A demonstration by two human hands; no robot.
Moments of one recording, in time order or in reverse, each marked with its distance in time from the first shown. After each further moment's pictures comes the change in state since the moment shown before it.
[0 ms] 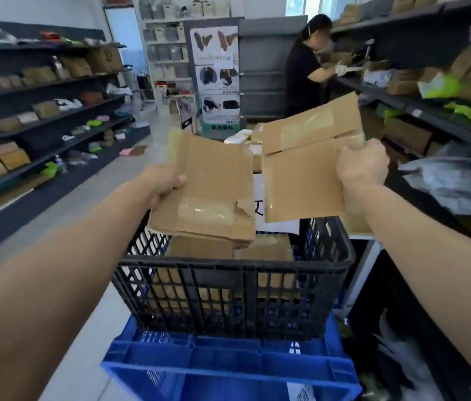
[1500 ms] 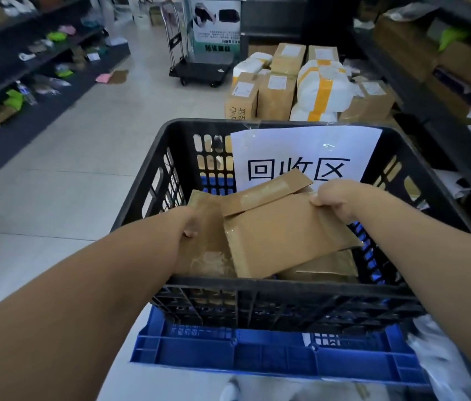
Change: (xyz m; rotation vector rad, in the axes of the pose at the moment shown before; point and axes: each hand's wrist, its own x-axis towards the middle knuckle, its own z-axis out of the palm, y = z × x) left_hand 0.124 -0.135 0.008 1.139 -0.415 -0.357; right_hand -0.035 0.050 0.194 -0.329 -0.858 0.501
